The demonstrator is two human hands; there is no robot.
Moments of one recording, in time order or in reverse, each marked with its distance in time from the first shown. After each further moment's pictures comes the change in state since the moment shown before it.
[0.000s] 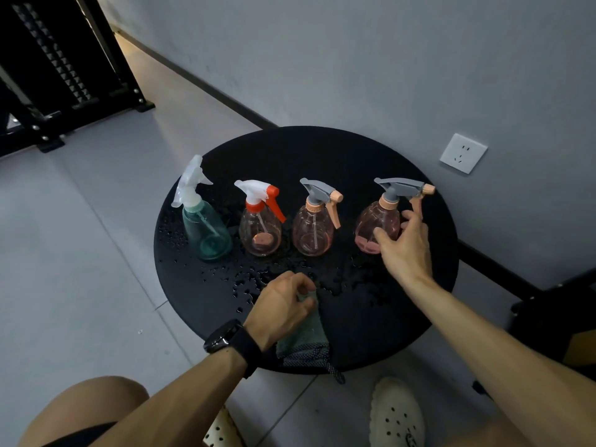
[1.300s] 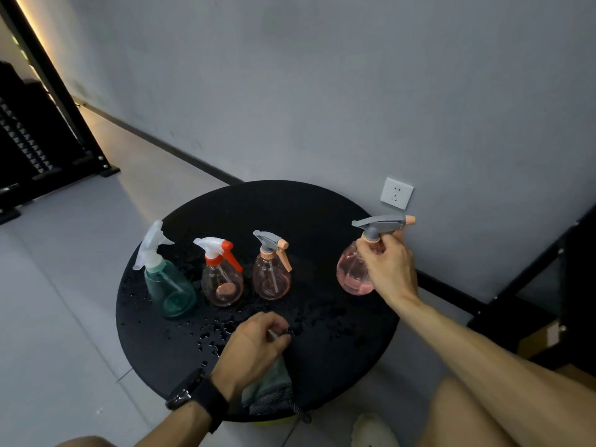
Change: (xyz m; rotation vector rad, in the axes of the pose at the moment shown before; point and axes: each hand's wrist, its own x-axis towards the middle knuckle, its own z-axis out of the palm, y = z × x) left_hand -0.008 0.032 -0.015 -0.038 -0.044 0.052; right_hand 0.000 -0.015 -0.078 0.049 0.157 -0.139
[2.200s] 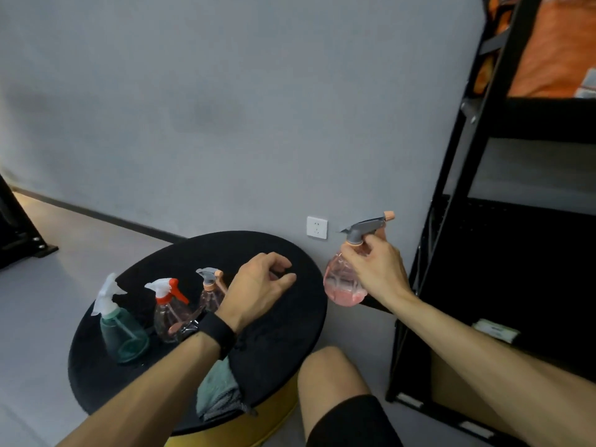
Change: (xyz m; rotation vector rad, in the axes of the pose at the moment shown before) left_hand -0.021 0.197 -0.054 -0.051 0.144 0.334; right_hand -0.084 -0.032 -0.191 0.022 0.138 -0.090
